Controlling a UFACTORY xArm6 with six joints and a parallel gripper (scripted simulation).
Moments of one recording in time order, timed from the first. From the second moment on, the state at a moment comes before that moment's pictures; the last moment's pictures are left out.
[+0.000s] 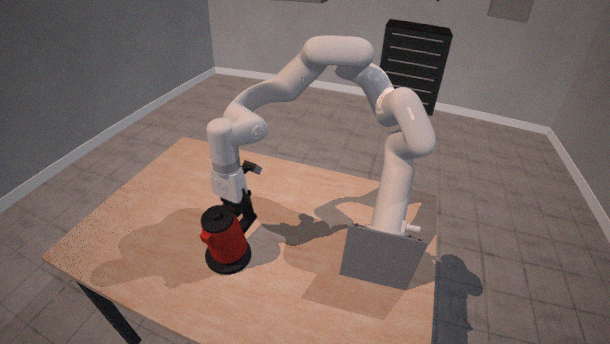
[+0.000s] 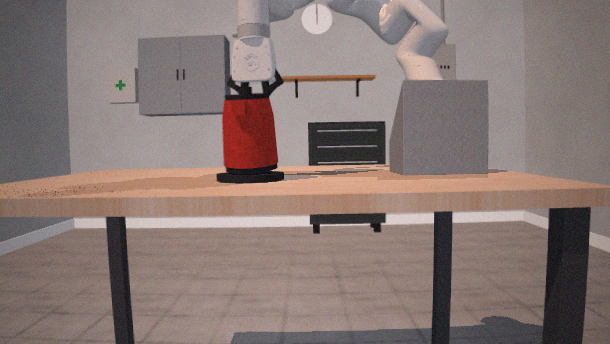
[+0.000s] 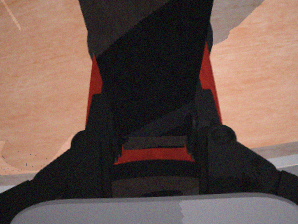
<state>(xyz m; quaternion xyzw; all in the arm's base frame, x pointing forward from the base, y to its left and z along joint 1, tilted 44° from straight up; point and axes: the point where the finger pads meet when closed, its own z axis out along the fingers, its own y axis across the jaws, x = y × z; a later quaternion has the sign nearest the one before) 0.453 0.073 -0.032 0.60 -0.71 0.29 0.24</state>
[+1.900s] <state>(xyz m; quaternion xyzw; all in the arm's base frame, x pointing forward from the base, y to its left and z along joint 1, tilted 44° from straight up) 0.453 0.073 -0.032 0.60 -0.71 0.29 0.24</state>
